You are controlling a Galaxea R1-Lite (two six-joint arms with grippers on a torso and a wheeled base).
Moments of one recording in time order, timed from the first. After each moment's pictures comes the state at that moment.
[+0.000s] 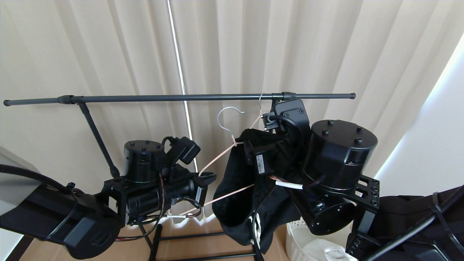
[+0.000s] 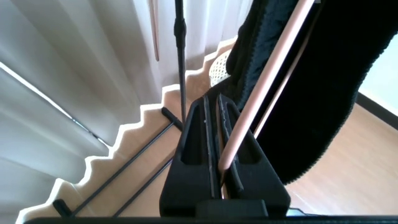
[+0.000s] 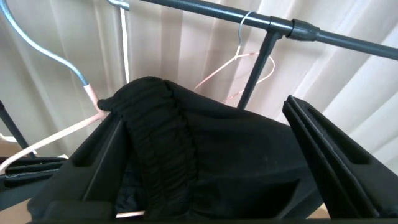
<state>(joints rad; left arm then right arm) -0.51 1.87 -0.66 -0.84 -0.21 0.08 0.92 1.86 -0.90 -0.94 -0.74 -0.11</state>
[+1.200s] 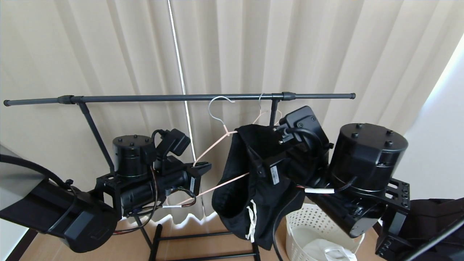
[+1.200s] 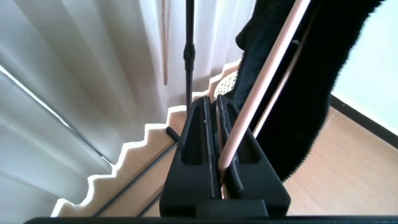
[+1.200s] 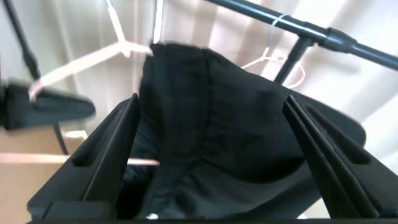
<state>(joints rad) -0.45 1.89 -0.65 -0.95 -0.28 0.08 0.83 1.78 -0.76 -0.93 -0.46 -0.18</state>
